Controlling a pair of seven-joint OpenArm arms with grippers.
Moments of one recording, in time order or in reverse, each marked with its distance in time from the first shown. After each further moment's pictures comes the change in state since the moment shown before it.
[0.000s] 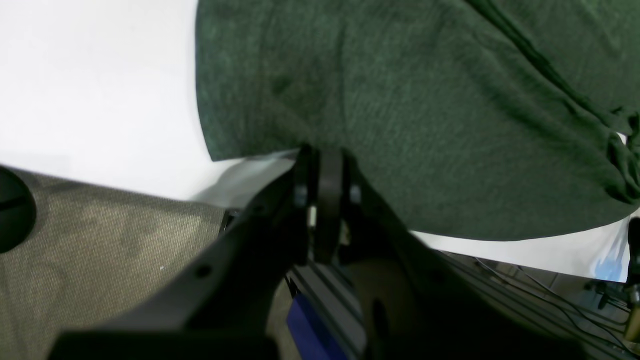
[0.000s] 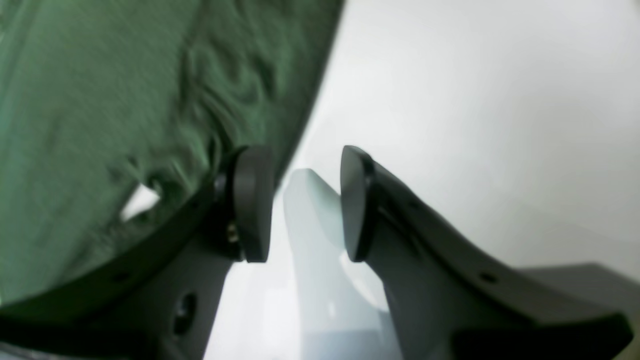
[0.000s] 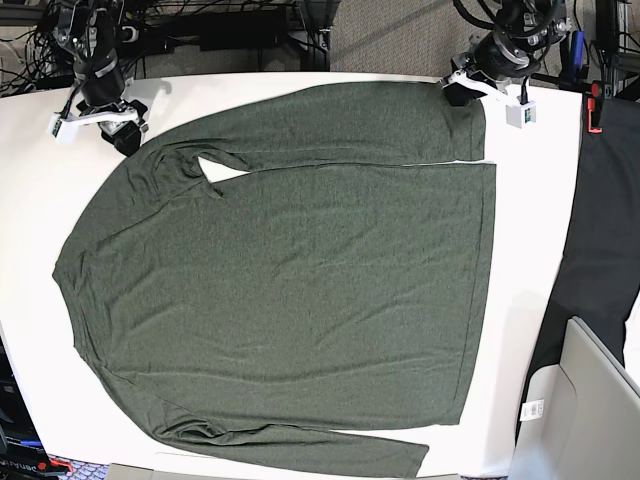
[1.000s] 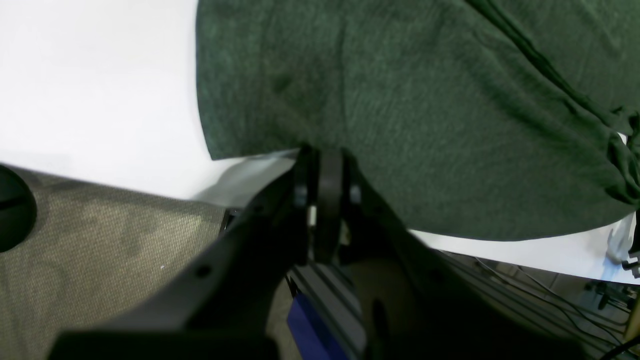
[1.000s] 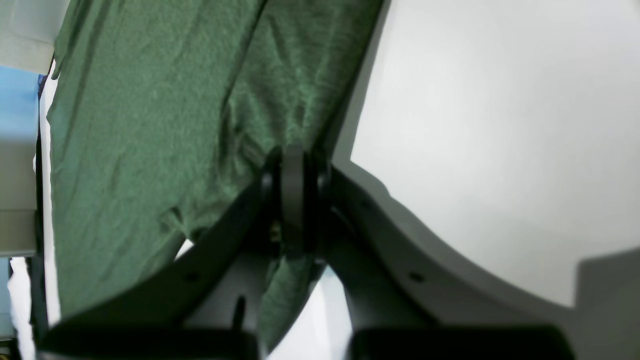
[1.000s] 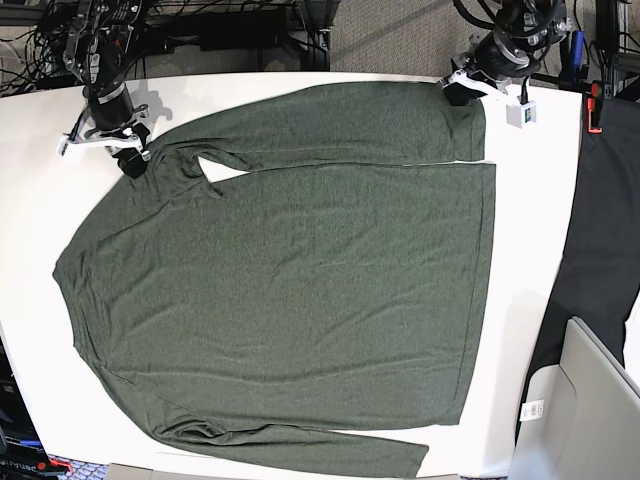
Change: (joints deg) left arm 0.0 0.0 0.0 0.0 0.0 0.0 0.0; right arm 6.8 -1.9 0.2 -6.6 4.4 1.1 -1.8
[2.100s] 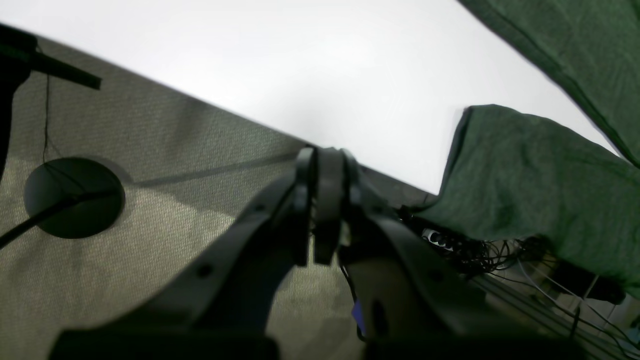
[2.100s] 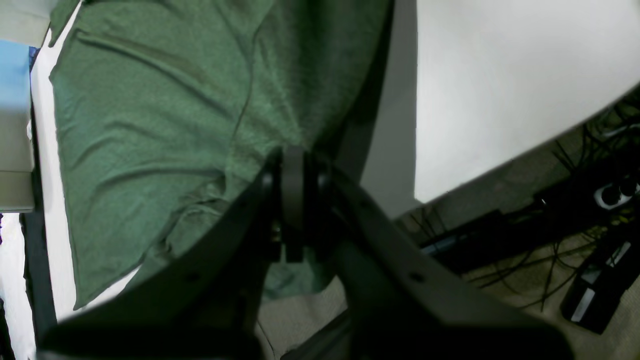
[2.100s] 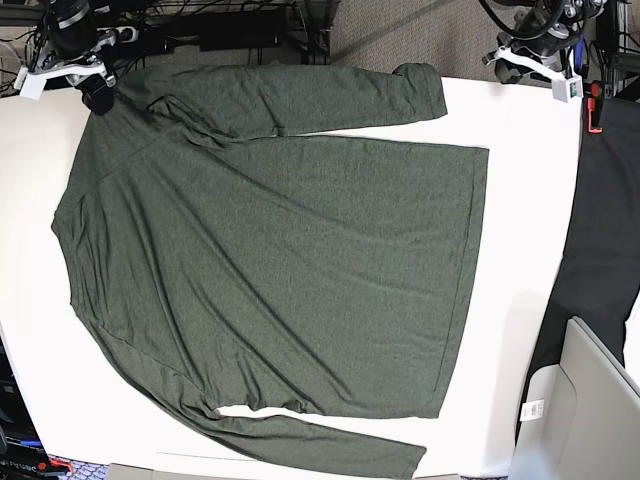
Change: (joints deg) left arm 6.3 -0.2 -13.5 0.7 -0.2 -8.2 0.0; right arm -22.6 1.9 10.4 20.6 10.0 4.0 -3.9
